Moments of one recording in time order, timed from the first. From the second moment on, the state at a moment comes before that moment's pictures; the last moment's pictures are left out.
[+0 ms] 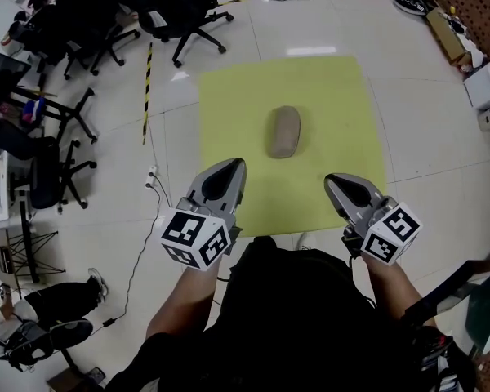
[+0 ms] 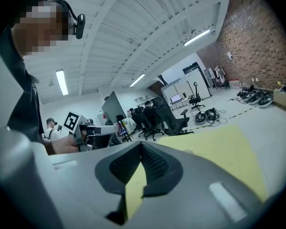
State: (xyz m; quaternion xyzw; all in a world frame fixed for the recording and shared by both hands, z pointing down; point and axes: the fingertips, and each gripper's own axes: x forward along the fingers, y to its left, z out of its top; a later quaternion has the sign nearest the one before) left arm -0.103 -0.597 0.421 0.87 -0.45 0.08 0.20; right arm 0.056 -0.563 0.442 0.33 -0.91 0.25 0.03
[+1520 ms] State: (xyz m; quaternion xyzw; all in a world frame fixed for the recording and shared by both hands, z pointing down) left arm -0.020 -0.712 0.648 0.80 -0.41 0.24 0.36; right arm 0.086 -0.659 0.524 0.35 -0.88 0.31 0.08
